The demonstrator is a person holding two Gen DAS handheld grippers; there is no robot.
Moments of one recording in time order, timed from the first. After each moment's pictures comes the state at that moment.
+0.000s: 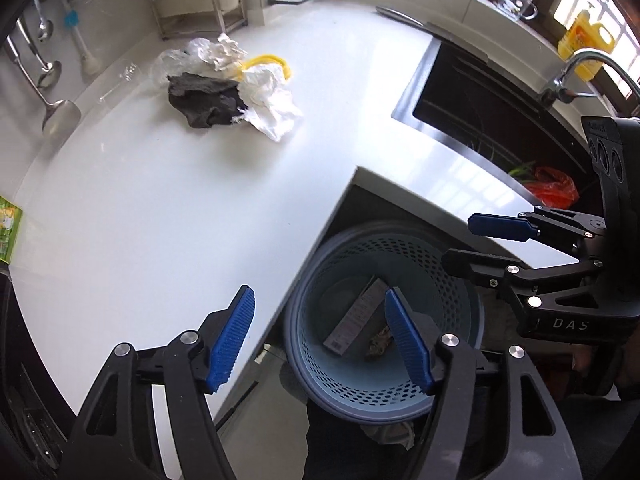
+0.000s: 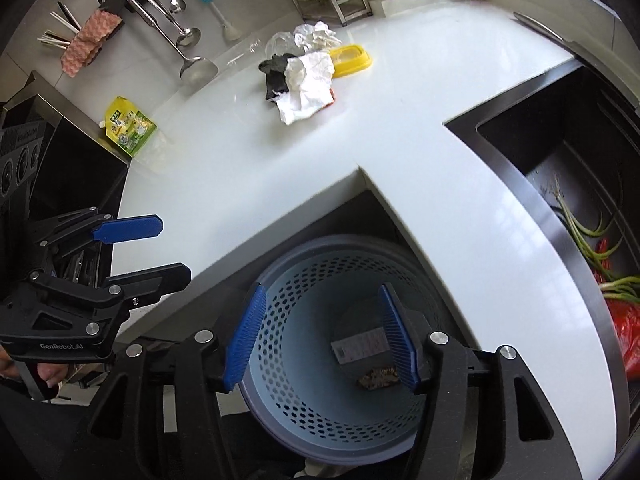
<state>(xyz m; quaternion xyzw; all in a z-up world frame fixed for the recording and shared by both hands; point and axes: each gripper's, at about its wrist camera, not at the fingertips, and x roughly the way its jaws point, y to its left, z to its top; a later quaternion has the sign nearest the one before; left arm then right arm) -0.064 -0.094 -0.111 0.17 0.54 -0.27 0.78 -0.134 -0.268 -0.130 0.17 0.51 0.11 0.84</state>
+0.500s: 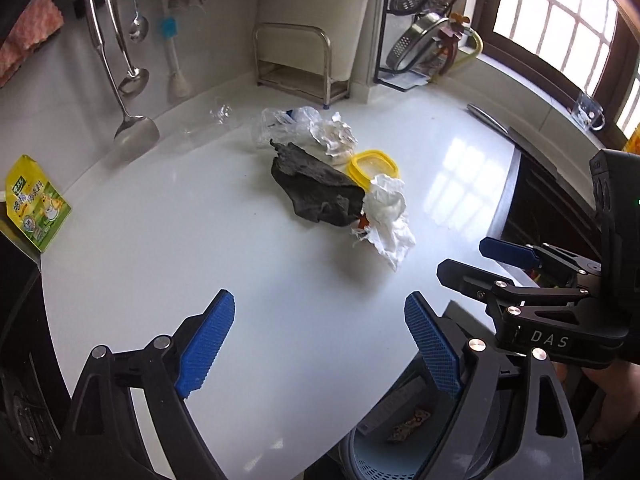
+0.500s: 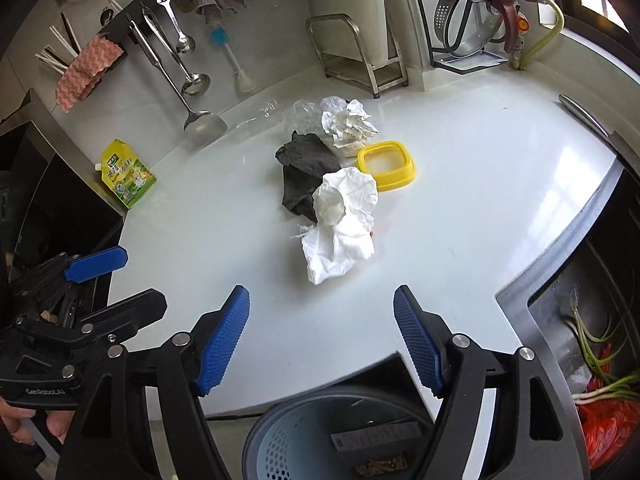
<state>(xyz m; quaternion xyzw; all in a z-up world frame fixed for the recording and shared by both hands) 0.026 -0.049 -0.076 0.08 0.46 -0.18 0.86 -0.004 -0.244 -0.108 0.14 0.45 0.11 0.87</state>
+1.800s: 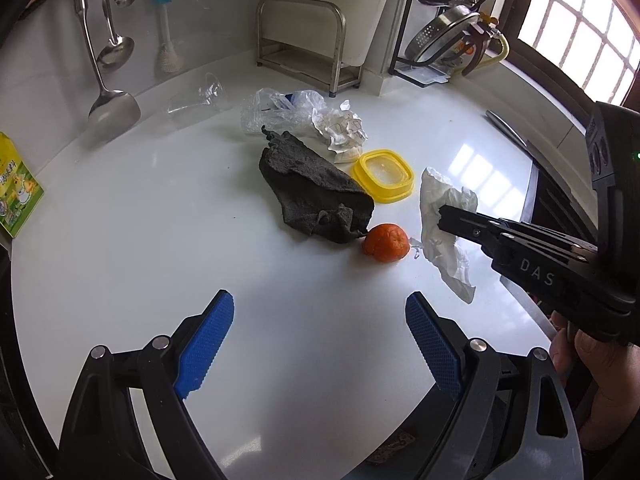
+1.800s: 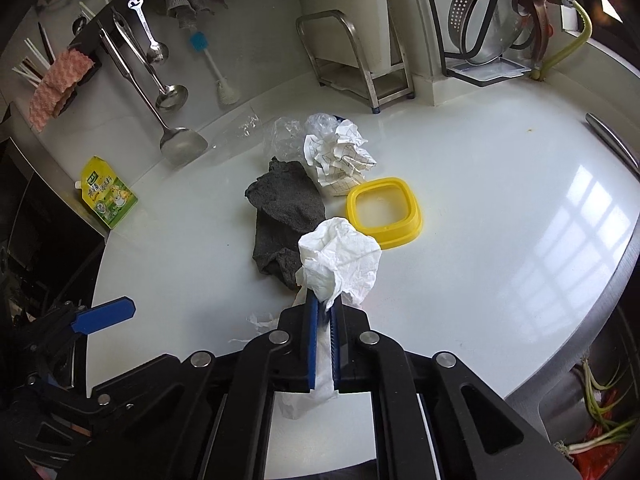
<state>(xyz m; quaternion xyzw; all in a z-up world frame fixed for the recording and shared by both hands) 0.071 -0.074 -0.116 0.05 0.49 -0.18 0.85 0.057 -0.263 -0.116 0.14 0.43 0.11 0.88</state>
